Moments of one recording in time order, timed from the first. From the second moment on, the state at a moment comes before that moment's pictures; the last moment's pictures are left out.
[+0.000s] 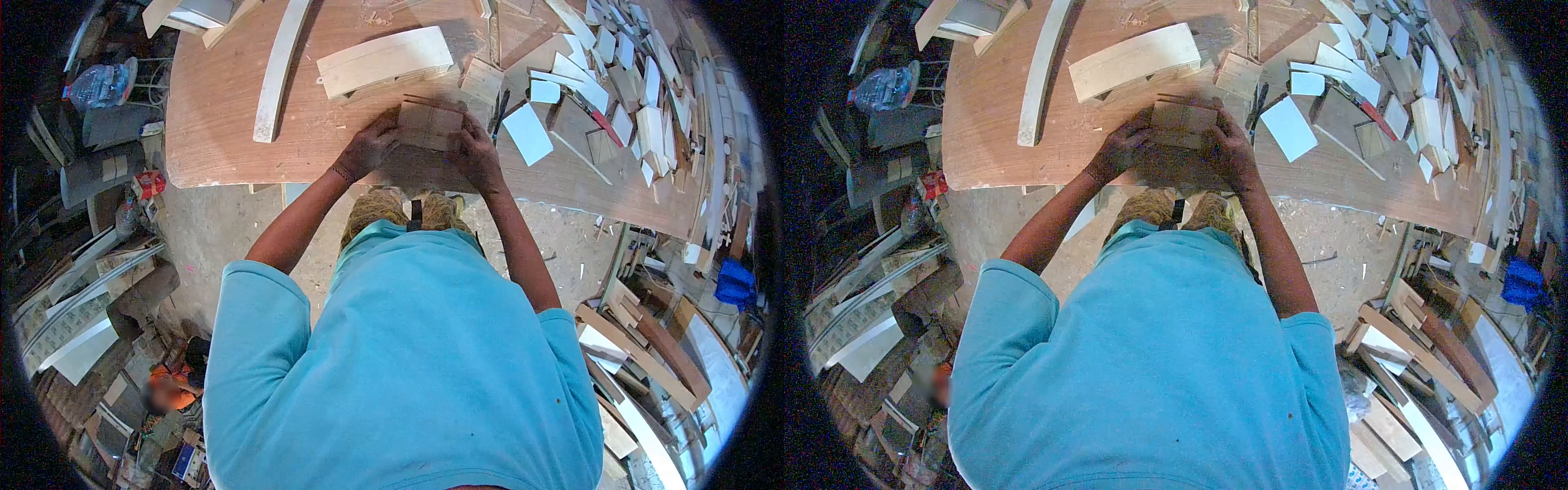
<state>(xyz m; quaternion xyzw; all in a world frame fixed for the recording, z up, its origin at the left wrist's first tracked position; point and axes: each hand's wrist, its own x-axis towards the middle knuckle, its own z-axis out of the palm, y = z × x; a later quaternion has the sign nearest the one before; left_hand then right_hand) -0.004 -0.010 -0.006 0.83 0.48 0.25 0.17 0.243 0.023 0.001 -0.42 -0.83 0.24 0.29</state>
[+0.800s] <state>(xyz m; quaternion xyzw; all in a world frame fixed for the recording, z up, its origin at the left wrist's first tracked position) -0.006 -0.013 -0.017 0.84 0.47 0.24 0.16 0.248 0.025 -0.005 -0.42 -0.85 0.21 0.25</state>
